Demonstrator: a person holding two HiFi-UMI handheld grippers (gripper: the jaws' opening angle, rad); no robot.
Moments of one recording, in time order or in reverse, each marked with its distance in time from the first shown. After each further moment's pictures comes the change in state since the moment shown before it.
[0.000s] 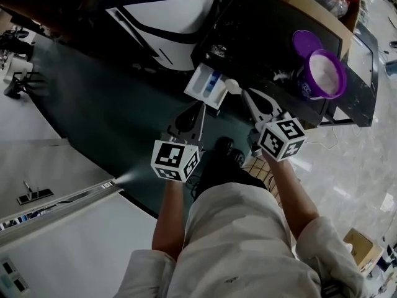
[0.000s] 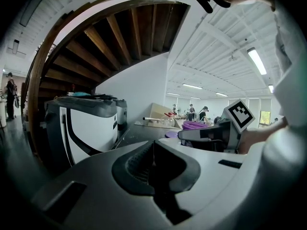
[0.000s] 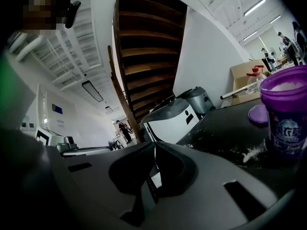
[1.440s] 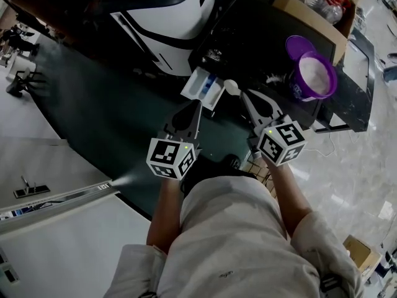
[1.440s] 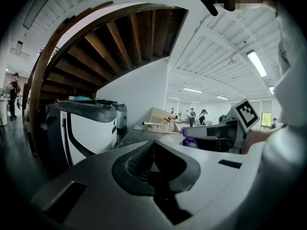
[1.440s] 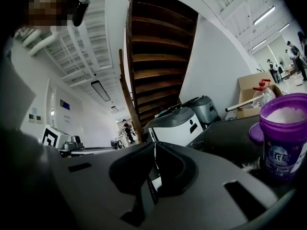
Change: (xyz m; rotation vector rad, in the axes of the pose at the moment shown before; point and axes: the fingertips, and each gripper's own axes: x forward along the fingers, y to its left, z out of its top) left arm -0.008 -0.018 0.022 -0.008 -0.052 0.014; right arm -0.032 0.017 0.032 -0.106 -0.046 0.045
